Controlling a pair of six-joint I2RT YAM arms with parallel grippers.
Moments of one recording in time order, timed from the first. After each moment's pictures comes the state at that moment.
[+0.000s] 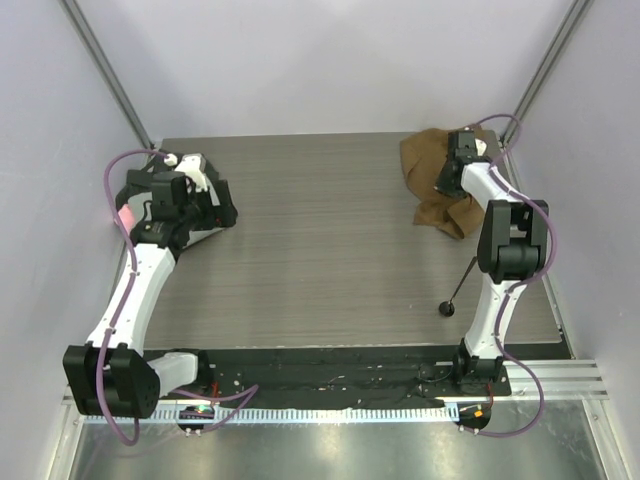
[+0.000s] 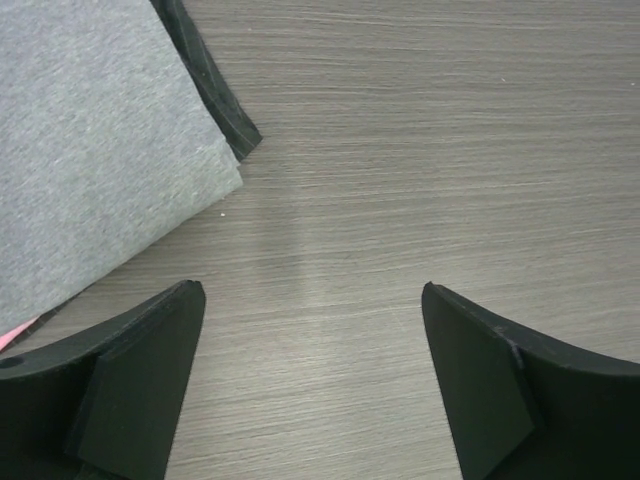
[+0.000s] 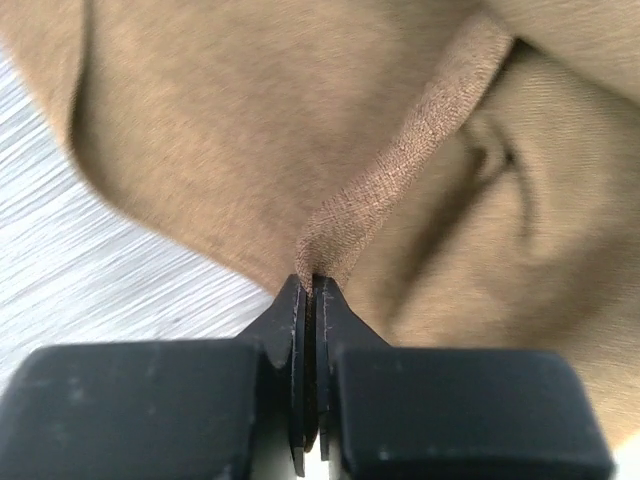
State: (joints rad) left arm -0.06 1.18 1.03 -0.46 0.11 -0.15; right arm -0.01 2.04 1.59 -0.47 0.21 0.44
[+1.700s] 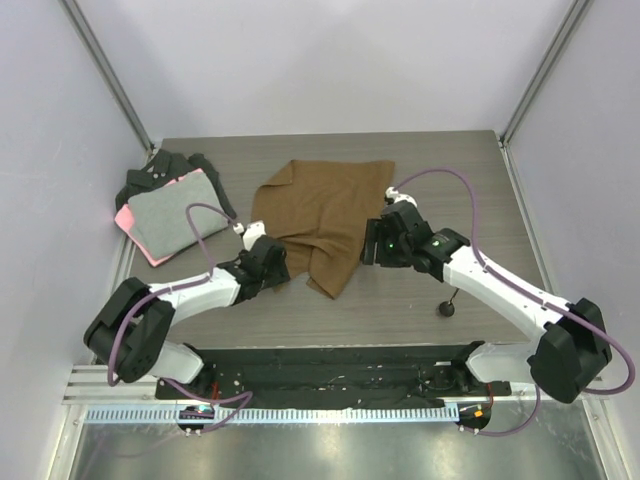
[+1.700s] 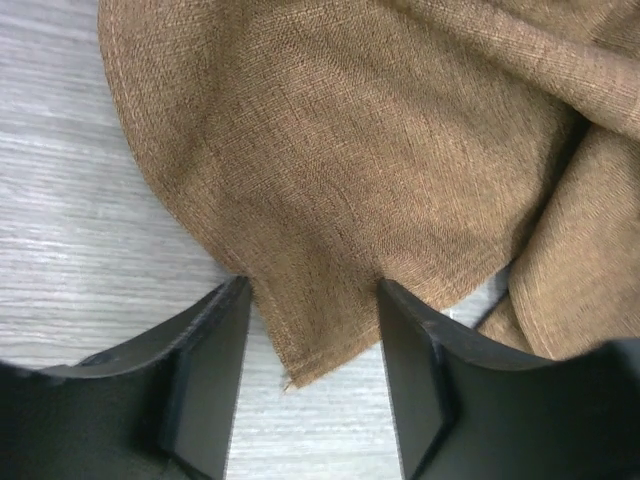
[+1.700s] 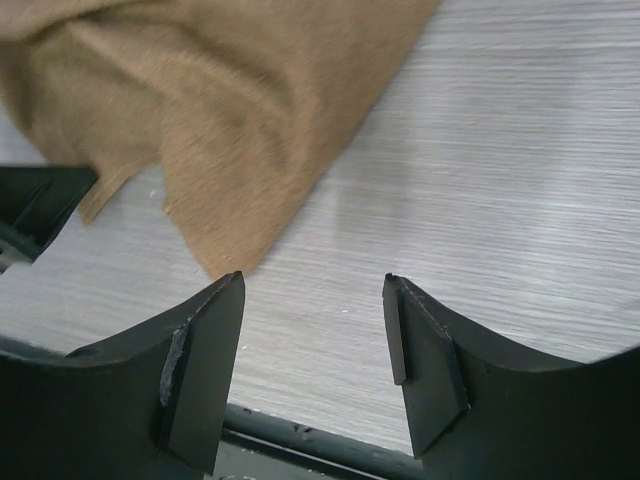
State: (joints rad) left arm -0.63 1.40 0.60 -0.10 -0.32 -0.78; right arm 0.62 1.25 0.96 -0.55 0.12 0.60
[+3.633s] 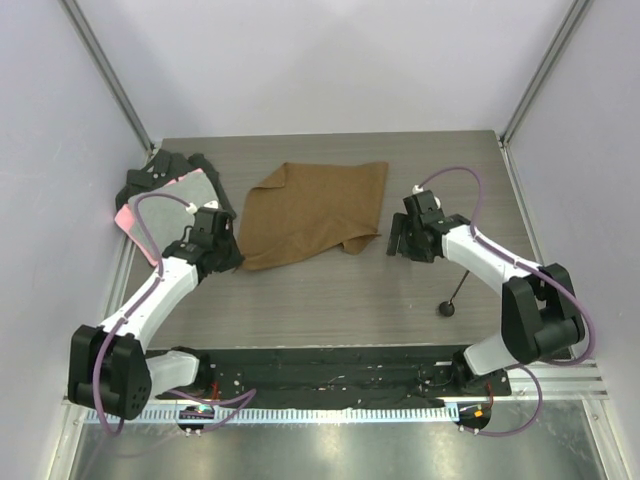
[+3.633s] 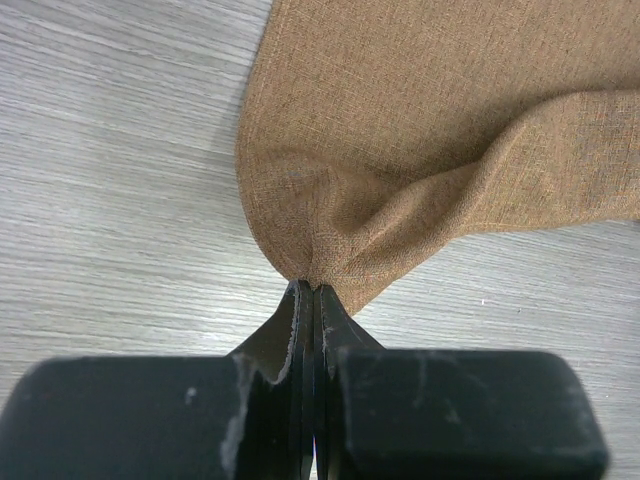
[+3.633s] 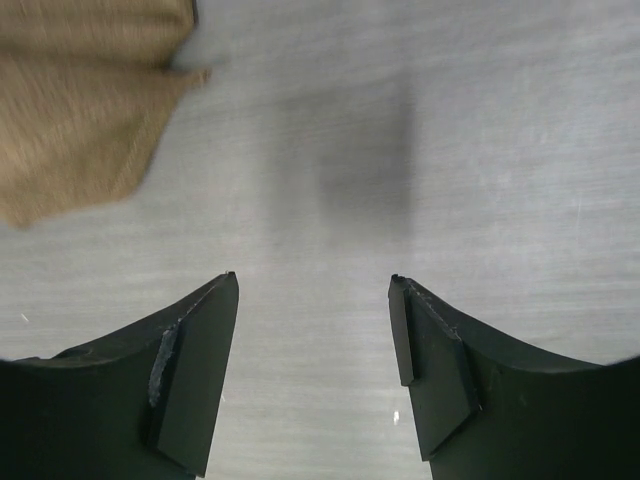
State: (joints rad) left arm -0.25 1.19 0.78 -0.50 -0.10 -0.58; right arm 0.36 1.46 0.93 -0.52 0.10 0.52
